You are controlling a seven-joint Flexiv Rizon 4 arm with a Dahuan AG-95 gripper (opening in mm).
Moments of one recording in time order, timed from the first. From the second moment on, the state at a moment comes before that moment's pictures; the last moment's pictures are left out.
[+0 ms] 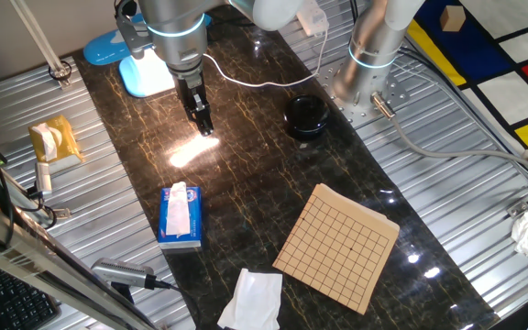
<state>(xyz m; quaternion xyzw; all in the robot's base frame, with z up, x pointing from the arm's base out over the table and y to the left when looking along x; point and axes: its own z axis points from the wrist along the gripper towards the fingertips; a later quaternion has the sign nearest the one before) 0.500 0.000 0.170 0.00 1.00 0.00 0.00</state>
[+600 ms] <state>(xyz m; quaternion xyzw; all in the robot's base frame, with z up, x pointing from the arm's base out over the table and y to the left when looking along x) 0.500 0.000 0.170 -0.05 1.00 0.00 0.00</state>
